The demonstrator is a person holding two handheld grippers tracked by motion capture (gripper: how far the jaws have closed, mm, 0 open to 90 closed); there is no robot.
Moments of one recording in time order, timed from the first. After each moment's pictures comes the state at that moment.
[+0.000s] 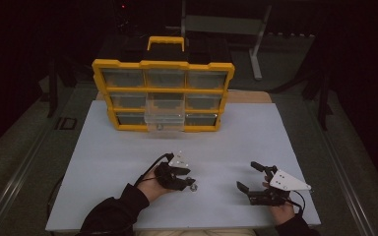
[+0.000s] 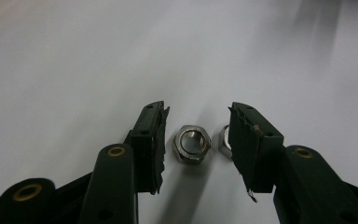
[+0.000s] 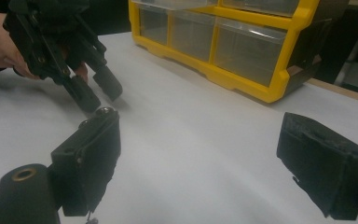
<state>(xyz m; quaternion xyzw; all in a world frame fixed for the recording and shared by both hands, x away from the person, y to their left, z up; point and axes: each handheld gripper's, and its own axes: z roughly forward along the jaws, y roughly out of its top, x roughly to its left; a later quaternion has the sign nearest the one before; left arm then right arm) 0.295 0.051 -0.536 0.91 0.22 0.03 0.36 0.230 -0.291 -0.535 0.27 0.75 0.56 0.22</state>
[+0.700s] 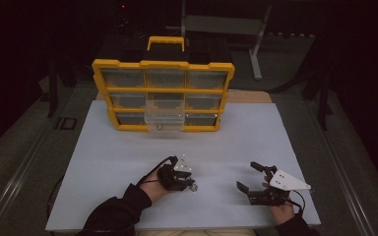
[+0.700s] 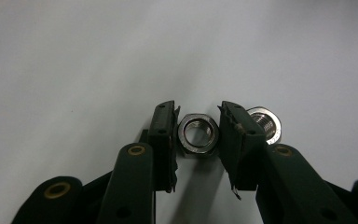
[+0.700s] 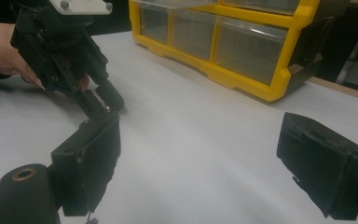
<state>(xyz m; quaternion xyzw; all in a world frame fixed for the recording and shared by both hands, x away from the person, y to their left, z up) 0.294 0.043 -0.547 0.92 0.20 0.05 0.34 0.230 -0.291 -0.535 0.28 0.75 0.56 0.22</state>
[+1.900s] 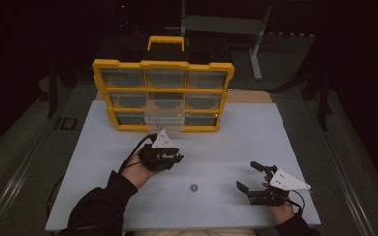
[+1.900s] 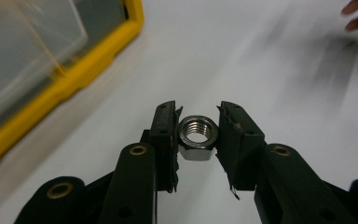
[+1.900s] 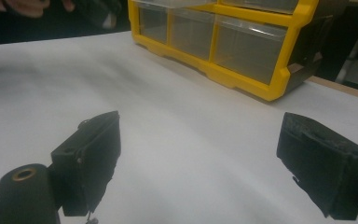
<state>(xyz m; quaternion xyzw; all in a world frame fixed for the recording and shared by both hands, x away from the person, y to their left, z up) 0.310 0.089 -0.451 0.88 0.25 0.10 0.39 0.231 -0.291 -0.535 0.28 0.75 0.56 0.22</state>
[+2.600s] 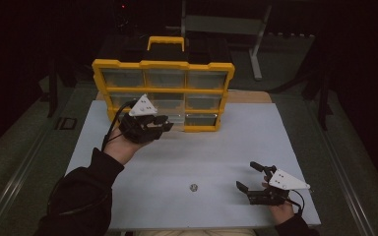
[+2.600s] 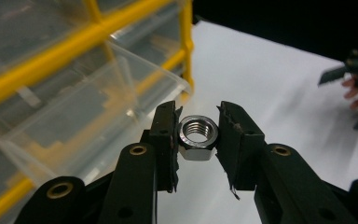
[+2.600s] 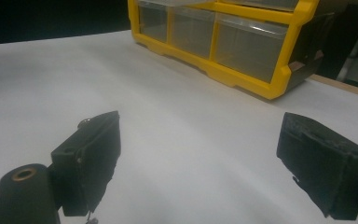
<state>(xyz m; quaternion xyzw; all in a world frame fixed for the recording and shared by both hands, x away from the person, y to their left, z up) 0.332 0.119 -0.358 0.84 0.28 0.17 0.44 0.232 -0.291 -0.537 0.28 0.75 0.56 0.22</state>
